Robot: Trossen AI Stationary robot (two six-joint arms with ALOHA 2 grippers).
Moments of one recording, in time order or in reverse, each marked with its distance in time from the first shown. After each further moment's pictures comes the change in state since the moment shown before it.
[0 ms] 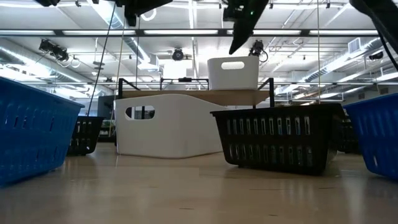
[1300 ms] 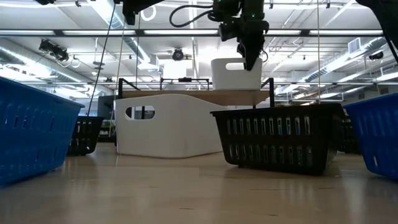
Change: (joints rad) left arm -0.021 -0.013 0.000 -0.006 0.001 -0.032; right arm 0.274 -0.013 -0.296 -0.217 0.125 0.302
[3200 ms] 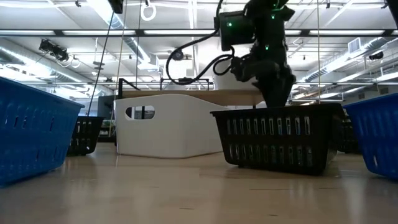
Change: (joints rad) left arm -0.037 -0.179 0.000 -0.151 0.030 -0.012; right arm 0.277 -0.081 -0.636 0.390 0.027 0.851
